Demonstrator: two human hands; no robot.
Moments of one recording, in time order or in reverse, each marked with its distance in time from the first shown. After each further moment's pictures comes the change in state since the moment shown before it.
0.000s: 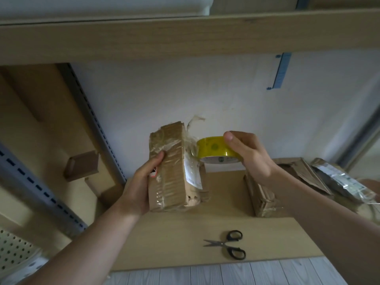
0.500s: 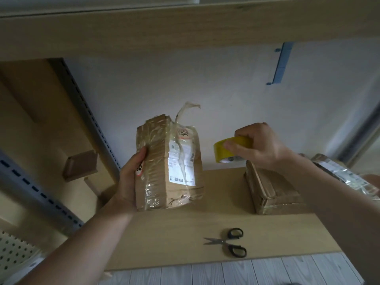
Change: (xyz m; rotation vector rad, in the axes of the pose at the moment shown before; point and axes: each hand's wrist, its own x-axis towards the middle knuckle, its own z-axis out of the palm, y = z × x) left_hand 0.007 0.002 -0.013 -0.119 -0.186 0.119; right_hand 0.012 -0.001 -0.035 -0.600 -0.043 -0.190
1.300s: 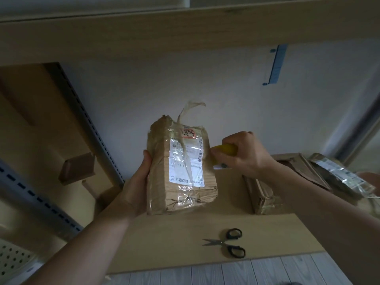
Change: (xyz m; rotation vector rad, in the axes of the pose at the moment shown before) left_hand 0.005 -0.011 0.000 0.176 0.016 -0.131; right_hand -0.002 -0.004 0.027 -0.041 0.026 0.055
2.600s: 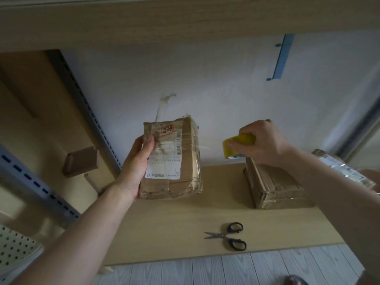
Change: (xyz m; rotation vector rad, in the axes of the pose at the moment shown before) left_hand 0.010 0.018 -0.015 0.227 0.188 0.272; right_hand 0.001 0.015 -0.028 -0.145 -0.010 -0.009
